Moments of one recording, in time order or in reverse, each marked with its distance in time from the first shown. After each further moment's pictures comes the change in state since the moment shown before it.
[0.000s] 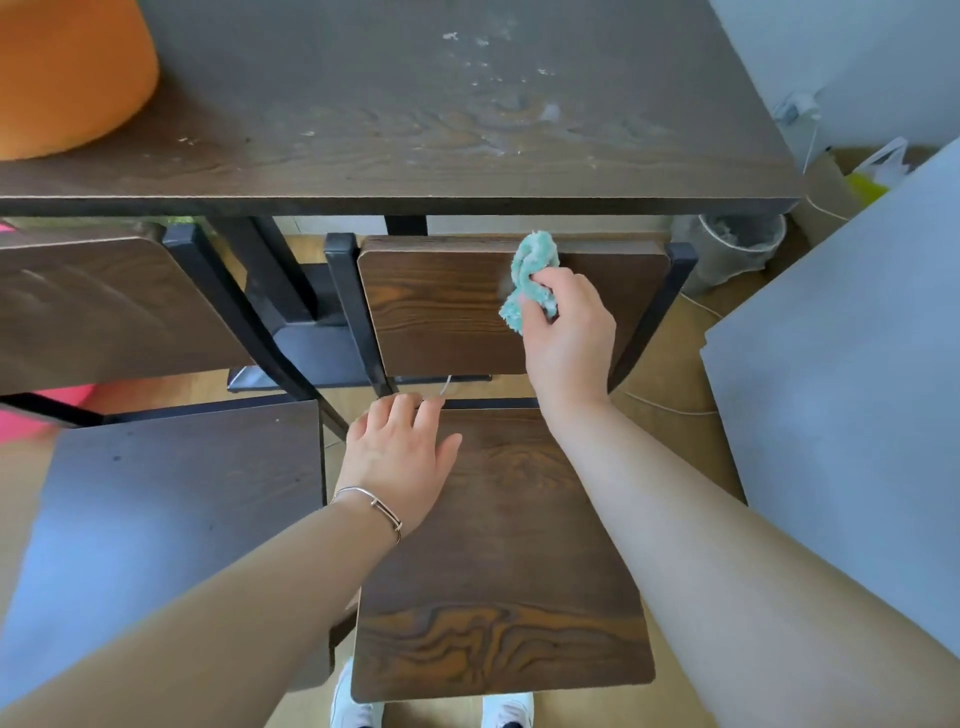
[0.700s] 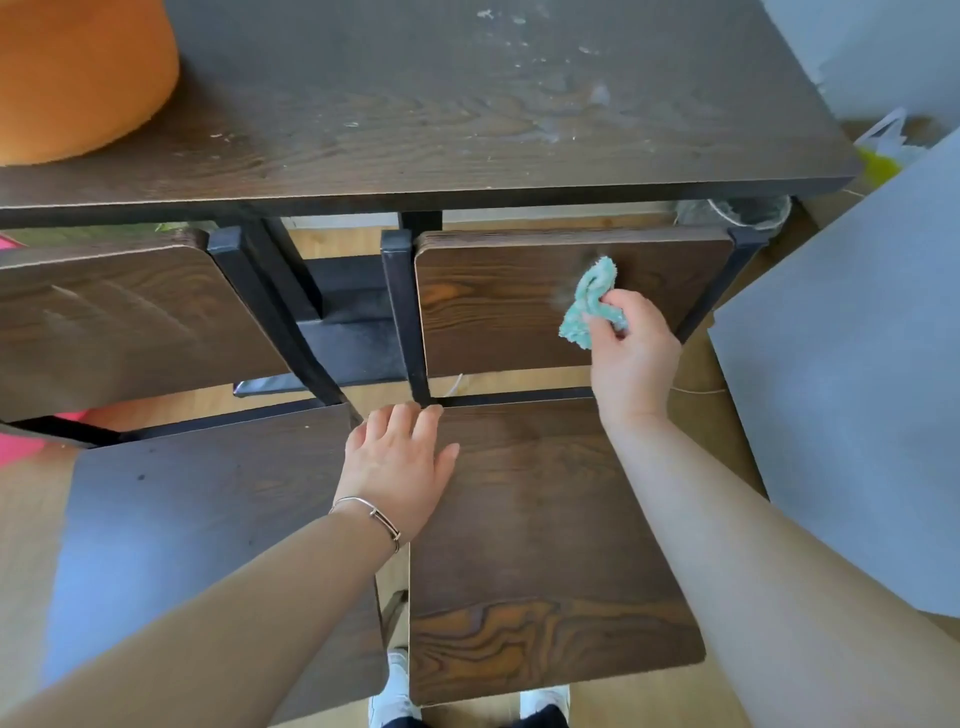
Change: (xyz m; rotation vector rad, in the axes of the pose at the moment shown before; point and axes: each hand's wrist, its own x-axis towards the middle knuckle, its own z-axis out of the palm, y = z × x) left_hand 0.002 -0.077 0.010 0.014 -0.062 0.056; right_hand -0.016 0.015 0.024 -0.076 0.072 0.179
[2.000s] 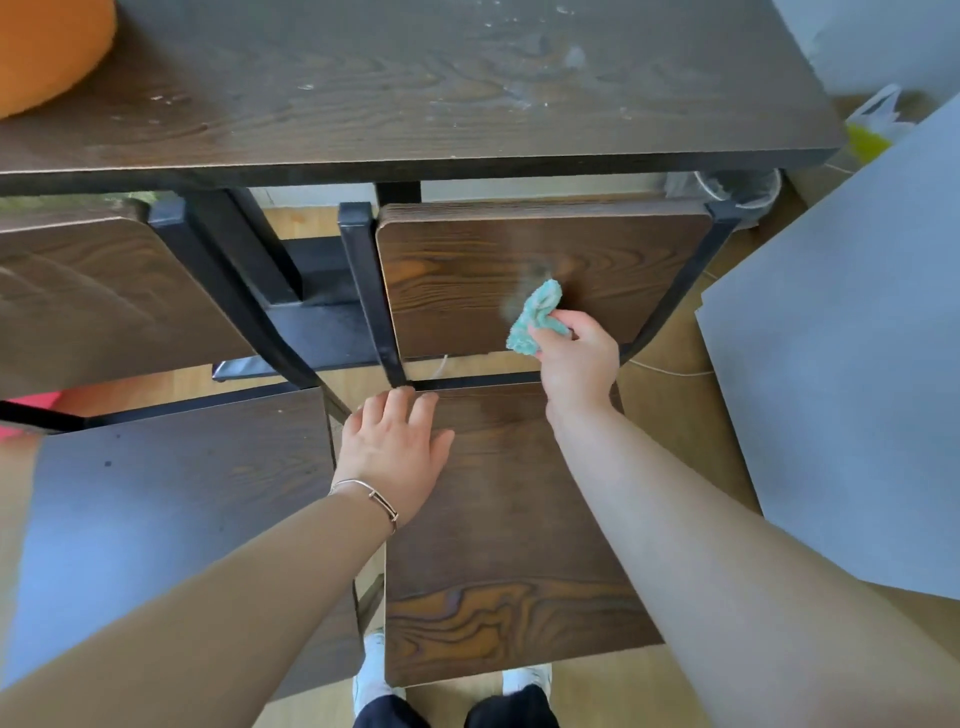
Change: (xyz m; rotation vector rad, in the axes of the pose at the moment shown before) left_hand 0.011 0.020 0.021 0.023 -0.017 0.001; right_hand -0.018 0.009 0.032 0.405 -0.118 0.557
